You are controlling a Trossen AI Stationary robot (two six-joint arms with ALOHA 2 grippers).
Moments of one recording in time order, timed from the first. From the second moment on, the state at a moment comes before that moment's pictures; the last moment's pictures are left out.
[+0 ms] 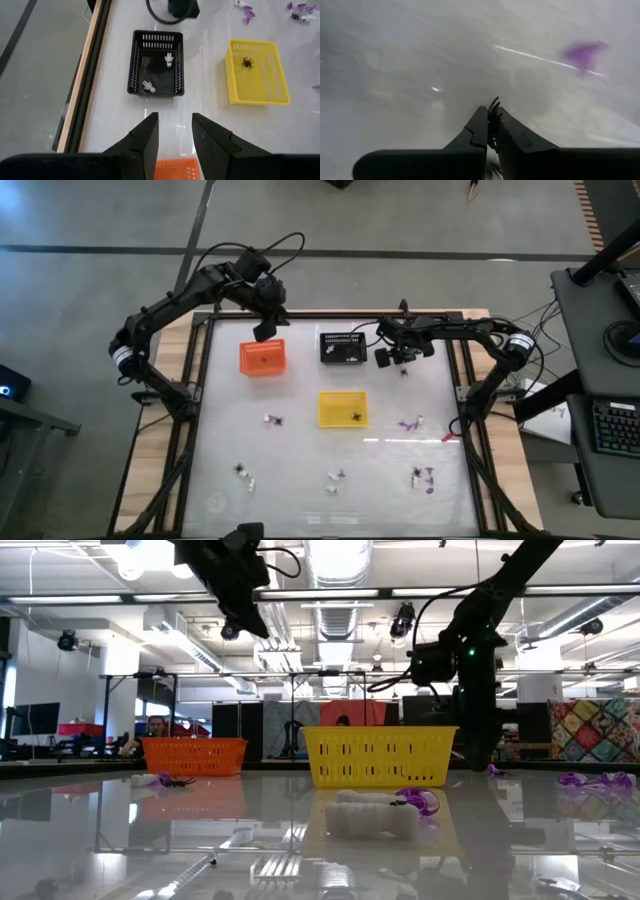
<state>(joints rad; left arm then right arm) 0.71 1.55 1.57 -0.97 0.43 0.51 -0.64 1.66 0.93 -0.75 0.10 0.70</state>
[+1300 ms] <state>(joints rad) 0.72 1.52 1.57 -1.13 0.32 0.56 -0.10 1.61 1.15 -0.65 -0.14 0.88</state>
